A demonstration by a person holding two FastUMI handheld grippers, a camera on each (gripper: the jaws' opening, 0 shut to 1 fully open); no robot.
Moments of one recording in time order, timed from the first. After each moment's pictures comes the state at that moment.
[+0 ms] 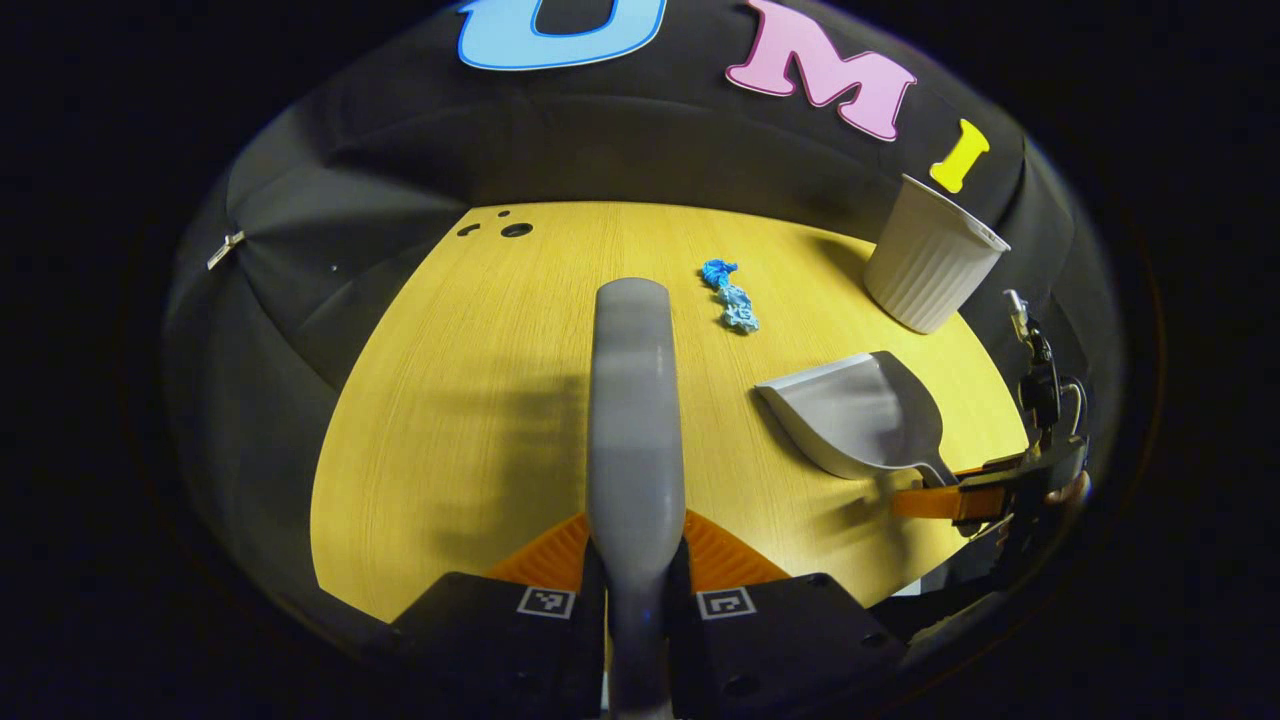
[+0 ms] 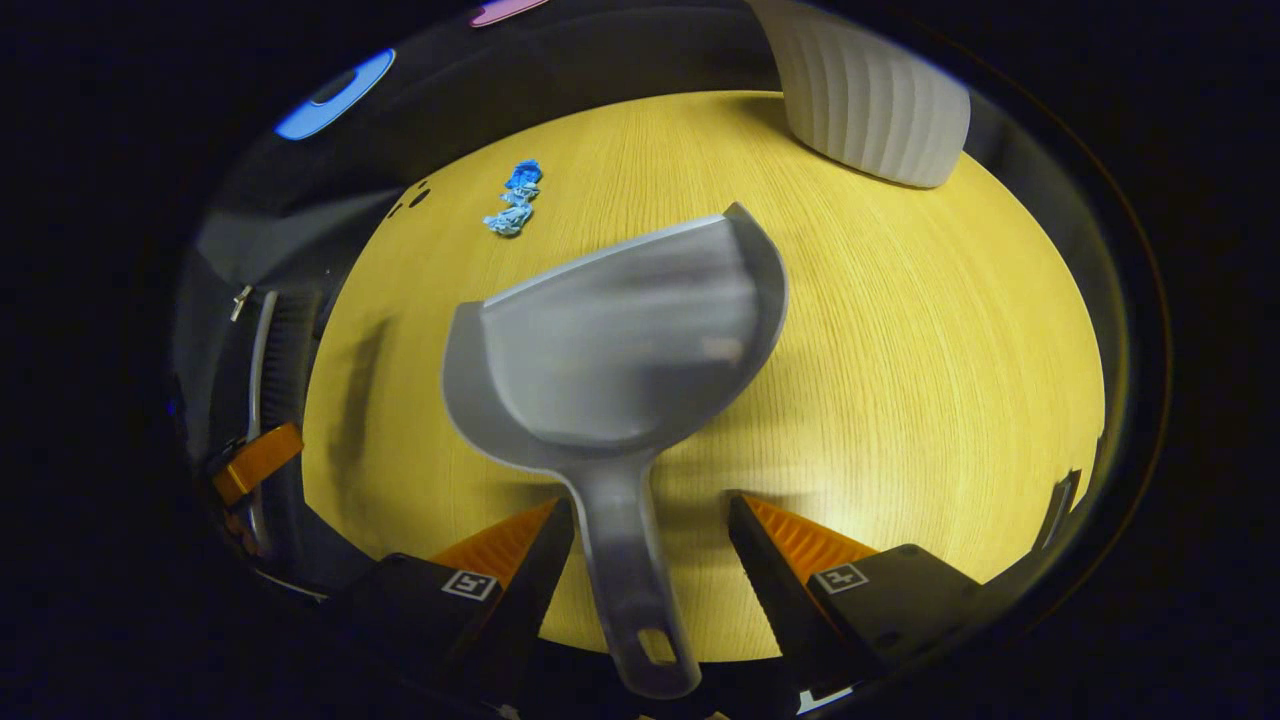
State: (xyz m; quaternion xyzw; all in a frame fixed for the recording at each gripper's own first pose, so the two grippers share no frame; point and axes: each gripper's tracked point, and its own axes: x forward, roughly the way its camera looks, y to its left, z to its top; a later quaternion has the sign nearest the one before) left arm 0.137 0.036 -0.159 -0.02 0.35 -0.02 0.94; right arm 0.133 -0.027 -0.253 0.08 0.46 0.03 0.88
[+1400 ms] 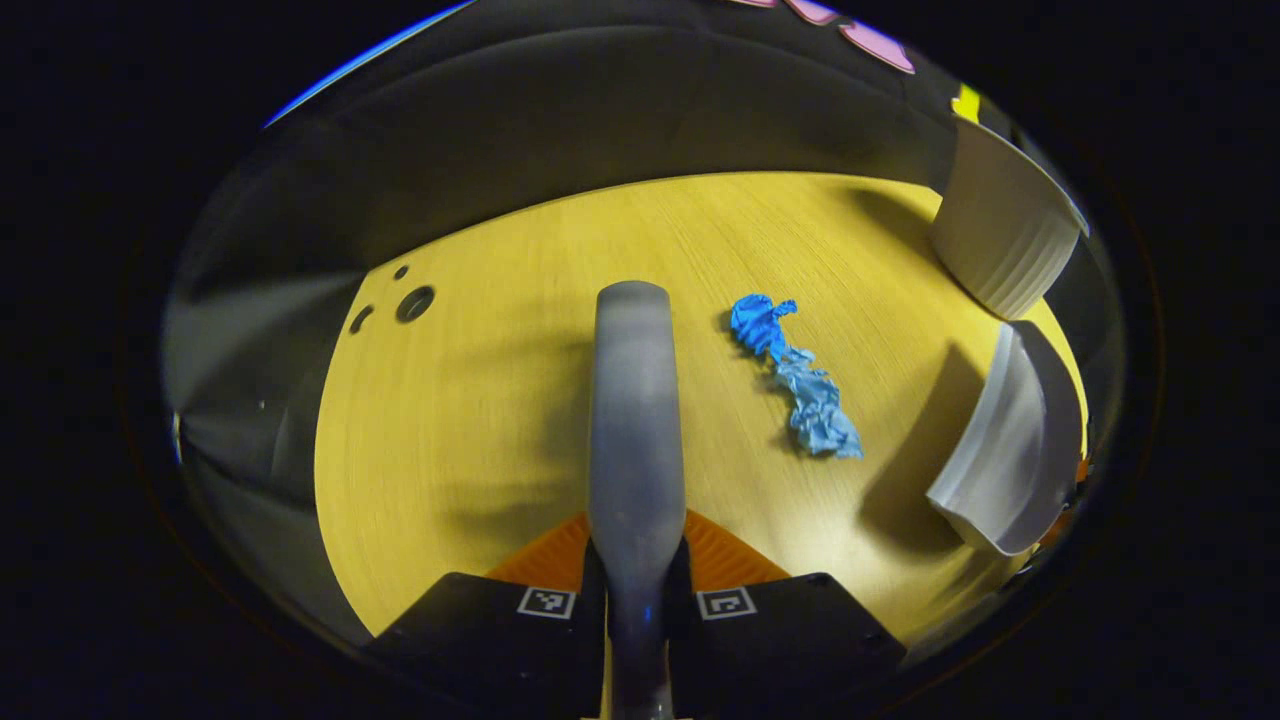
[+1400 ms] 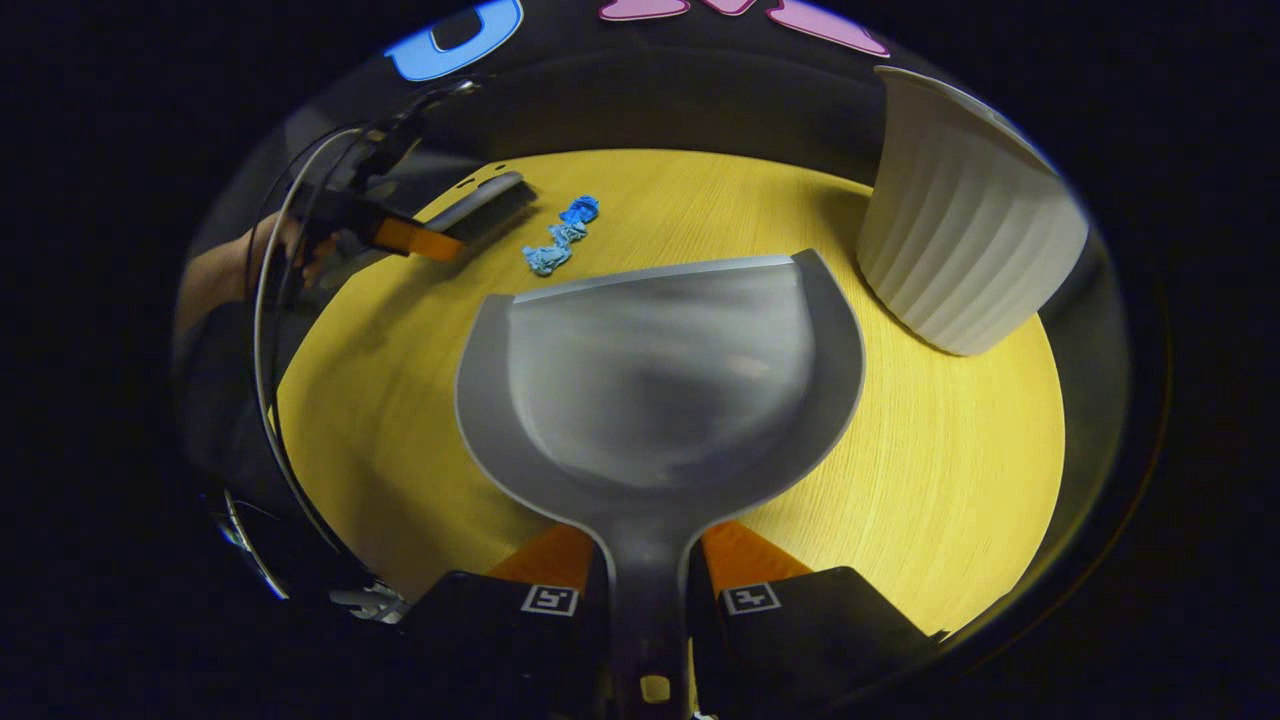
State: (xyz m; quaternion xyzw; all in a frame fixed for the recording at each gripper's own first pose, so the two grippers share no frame) left arm 0.390 0.020 -0.168 0.15 0.41 -0.06 0.90; right arm 0.183 -0.079 -0.209 -0.08 0.40 0.14 0.90
